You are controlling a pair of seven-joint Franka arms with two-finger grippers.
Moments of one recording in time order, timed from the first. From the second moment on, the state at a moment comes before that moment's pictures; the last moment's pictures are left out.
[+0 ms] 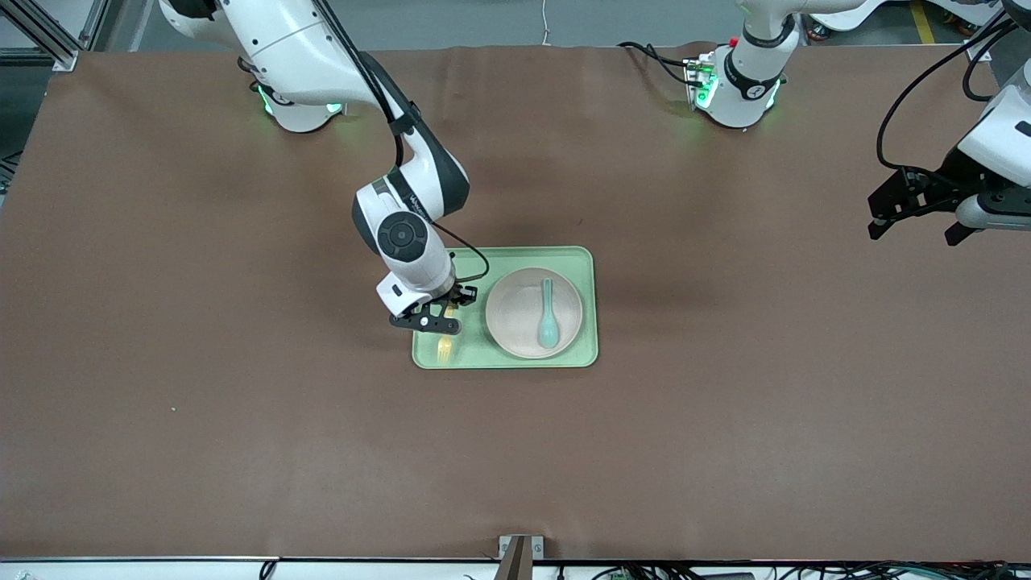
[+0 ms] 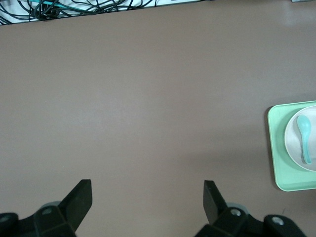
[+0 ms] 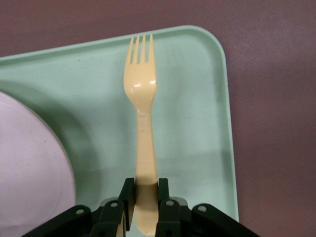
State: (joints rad) left arm -0.04 -0.08 -0.04 -1.72 0.01 1.82 0.04; right arm 0.67 0.60 -0.06 -1.76 0.14 2.33 0.65
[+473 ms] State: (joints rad) left arm -0.04 -0.07 -0.04 -1.70 0.01 1.82 0.04; right arm 0.68 0.61 -0.06 -1.78 0.14 2.33 0.65
